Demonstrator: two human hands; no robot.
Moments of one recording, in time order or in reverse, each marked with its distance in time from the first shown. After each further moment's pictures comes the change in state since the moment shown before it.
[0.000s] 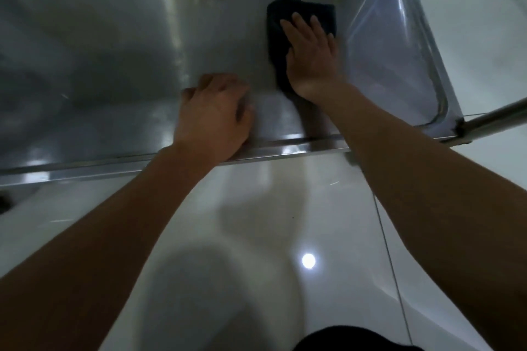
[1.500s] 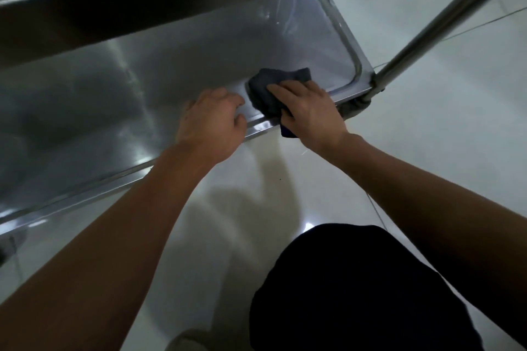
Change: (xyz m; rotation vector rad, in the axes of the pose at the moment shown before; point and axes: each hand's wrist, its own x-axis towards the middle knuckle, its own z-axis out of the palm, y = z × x) left_hand -0.029 0.029 -0.033 -0.008 -0.295 0.182; right_hand -0.181 -0.010 -0.051 -0.188 -0.069 -0.020
